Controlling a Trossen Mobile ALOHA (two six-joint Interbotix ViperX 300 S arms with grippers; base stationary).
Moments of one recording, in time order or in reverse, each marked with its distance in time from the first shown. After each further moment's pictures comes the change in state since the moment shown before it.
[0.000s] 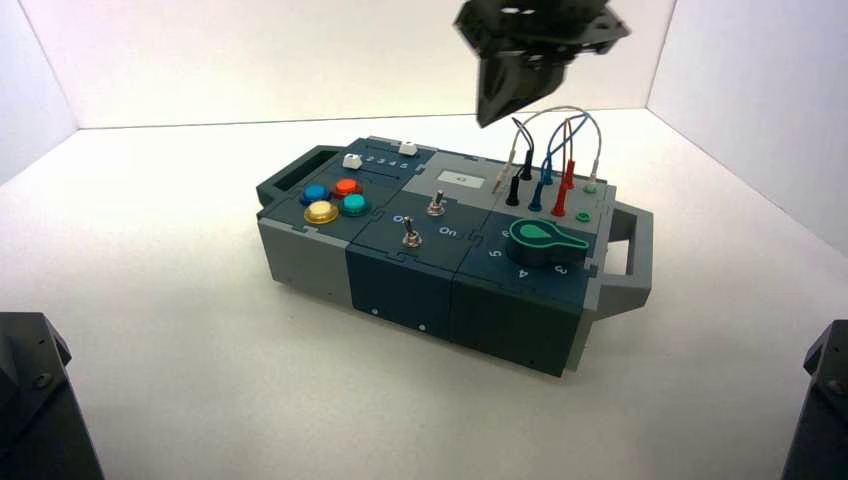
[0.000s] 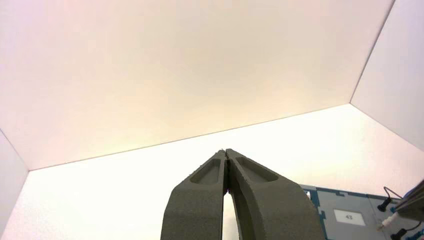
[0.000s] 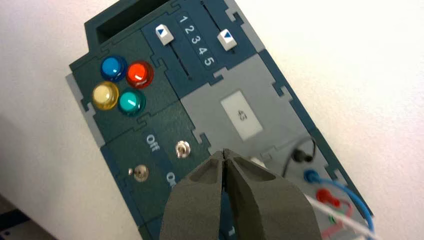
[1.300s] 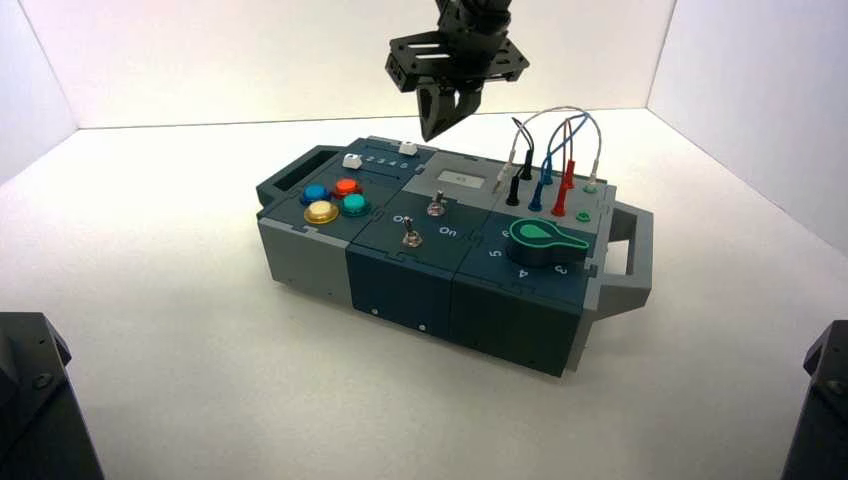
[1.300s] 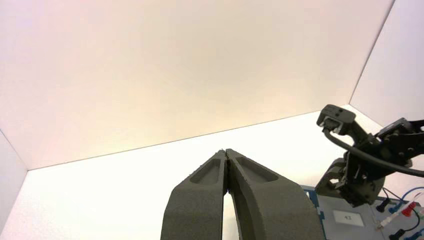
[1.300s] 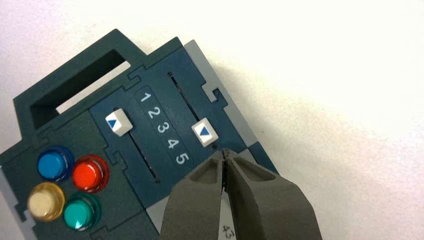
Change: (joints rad) left arm 0.000 -0.002 0.000 -0.003 0.003 -0.003; right arm -0.040 0.403 -0.345 -0.020 -0.008 0.002
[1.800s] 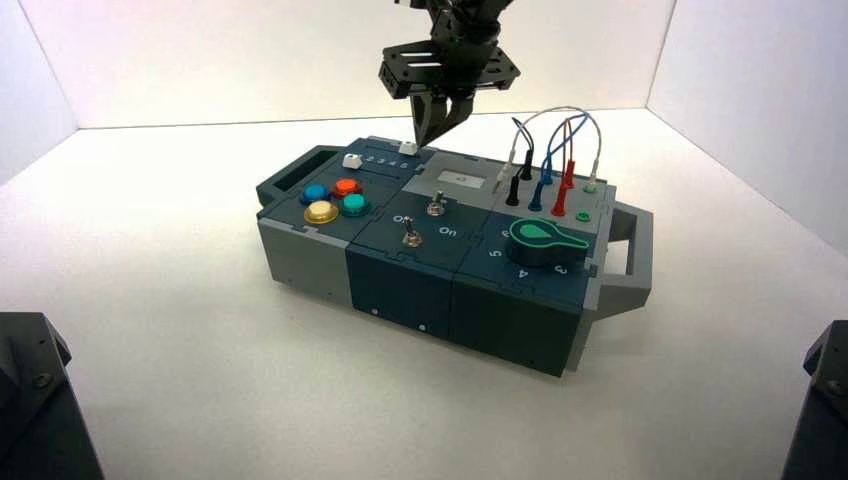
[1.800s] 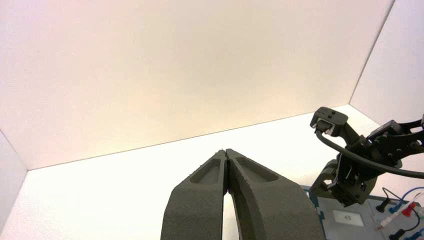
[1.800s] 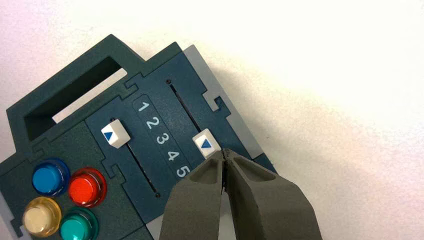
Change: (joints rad) left arm 0.000 0.000 0.000 0.000 0.002 0.000; right arm 0.000 0.034 -0.028 0.018 0.002 0.000
